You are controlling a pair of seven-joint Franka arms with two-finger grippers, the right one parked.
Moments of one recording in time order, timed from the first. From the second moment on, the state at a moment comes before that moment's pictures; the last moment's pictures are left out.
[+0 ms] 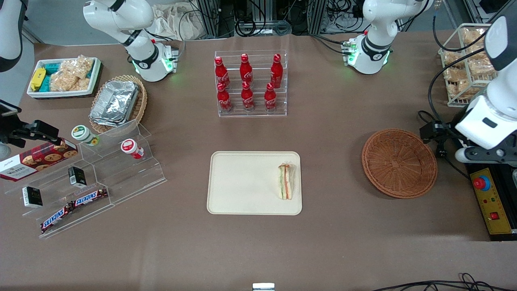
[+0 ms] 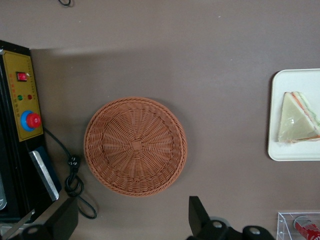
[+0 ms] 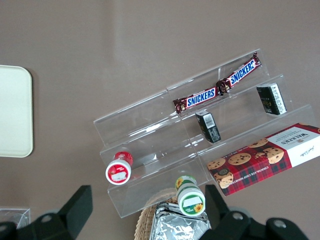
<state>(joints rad) 0.22 0.20 -0.39 -1.37 0.14 1.56 -0.12</state>
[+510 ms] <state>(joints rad) 0.15 0.18 -0.26 -1.37 0.13 1.50 -0.11</state>
